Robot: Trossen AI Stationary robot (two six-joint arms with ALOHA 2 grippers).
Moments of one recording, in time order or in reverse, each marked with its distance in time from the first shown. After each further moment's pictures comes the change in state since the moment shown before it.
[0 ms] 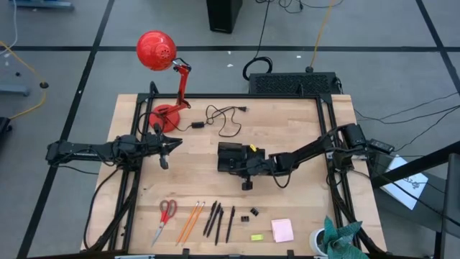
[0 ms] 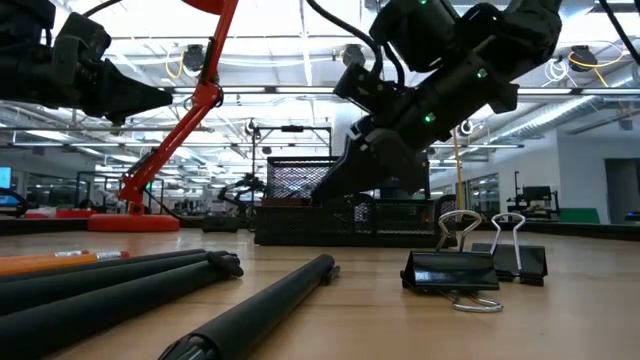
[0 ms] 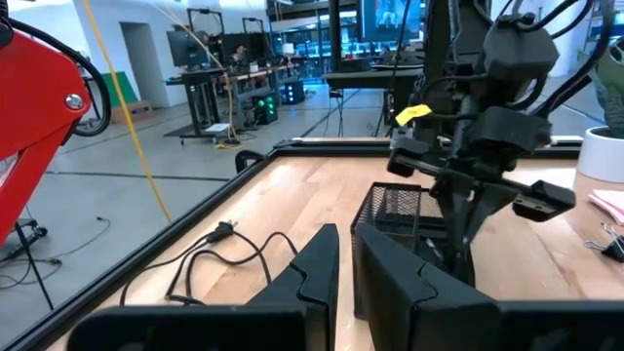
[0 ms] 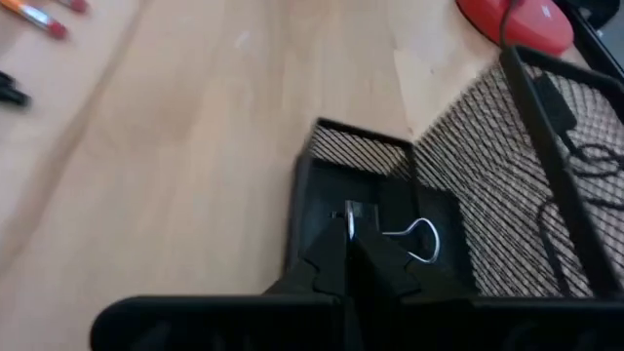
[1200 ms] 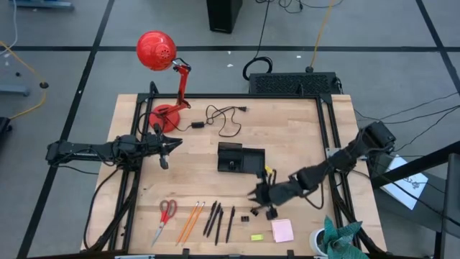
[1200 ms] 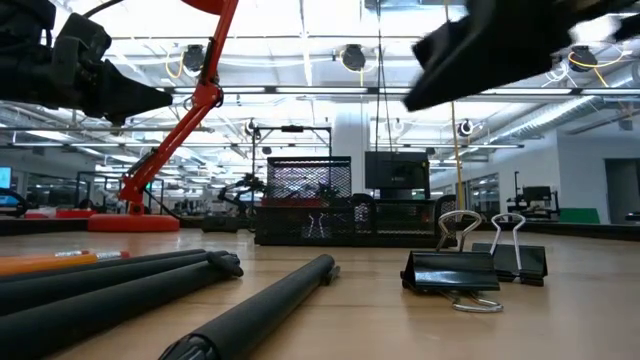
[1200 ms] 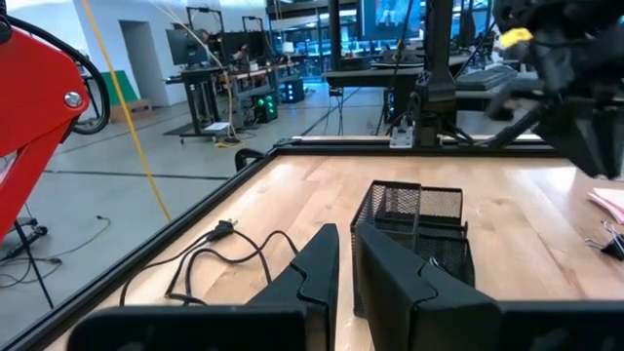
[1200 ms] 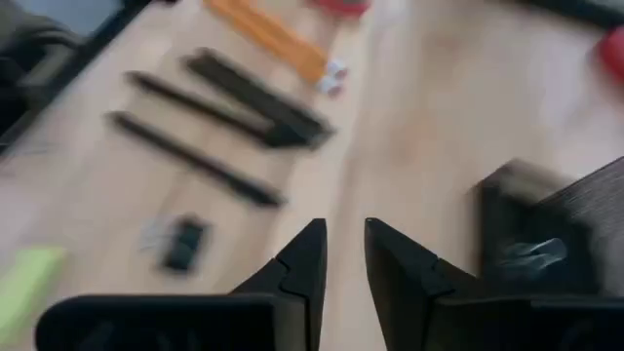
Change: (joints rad) left arm 0.000 0.000 0.000 -0.004 0.000 -0.003; right arm 0.339 -0.270 0.000 -0.331 -0.024 0.233
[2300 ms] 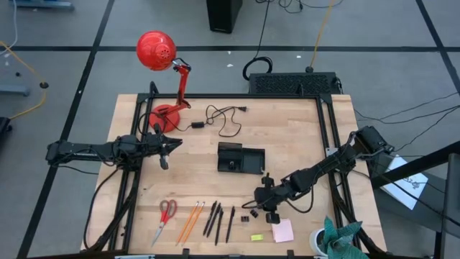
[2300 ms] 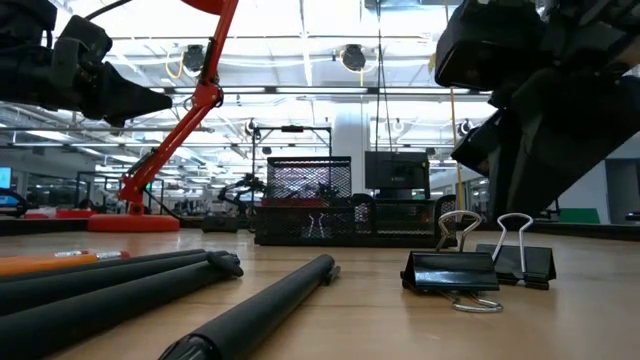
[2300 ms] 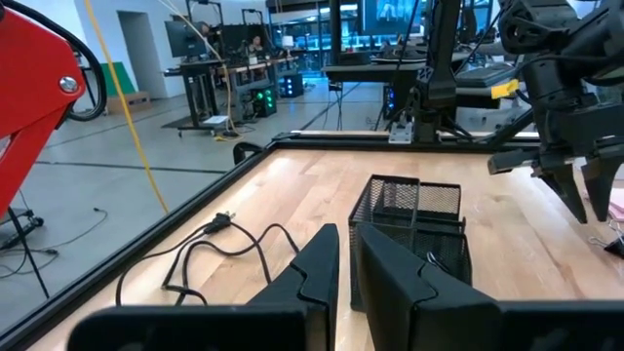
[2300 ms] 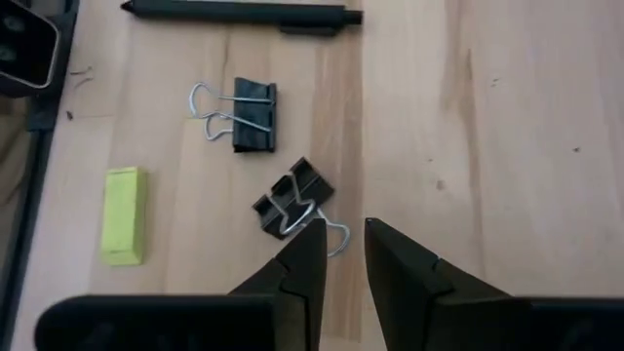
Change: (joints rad) left arm 0.000 0.000 0.000 -0.015 0.000 -0.019; right arm -0.035 0.115 0.000 -0.141 -0.302 0.417
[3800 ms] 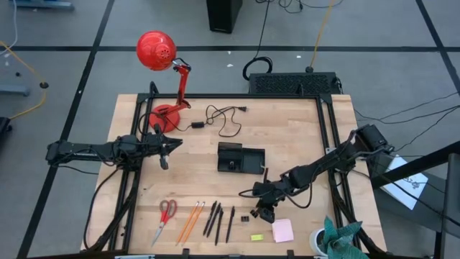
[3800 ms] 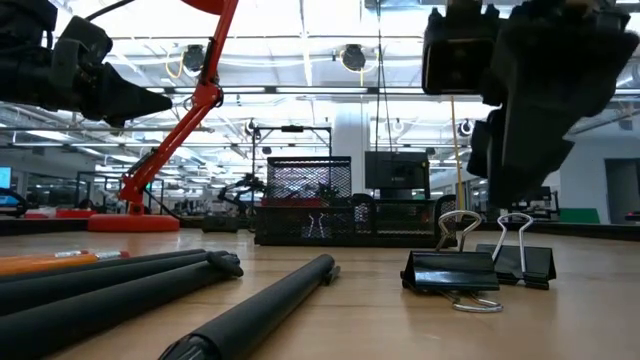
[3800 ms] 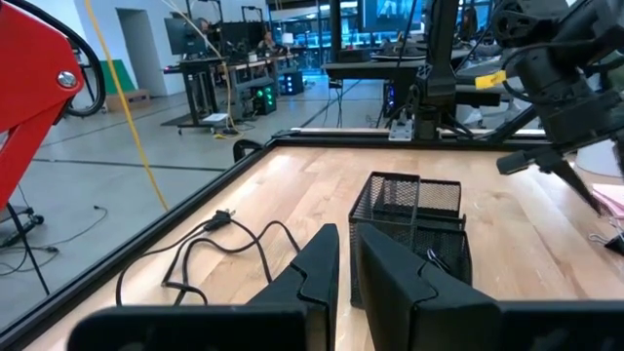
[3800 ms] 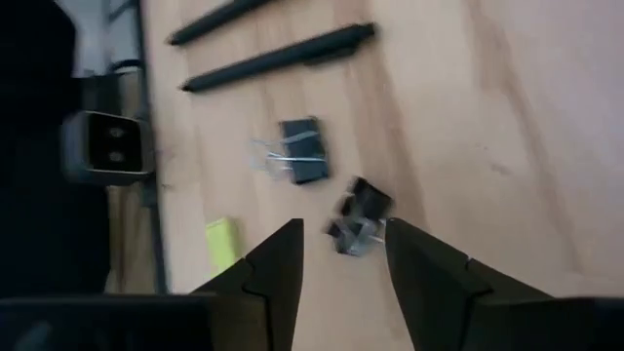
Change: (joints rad) left arm 0.000 0.000 0.000 -0.007 0.000 -0.001; right arm -0.036 -0.014 0.000 0.086 -0.143 0.324
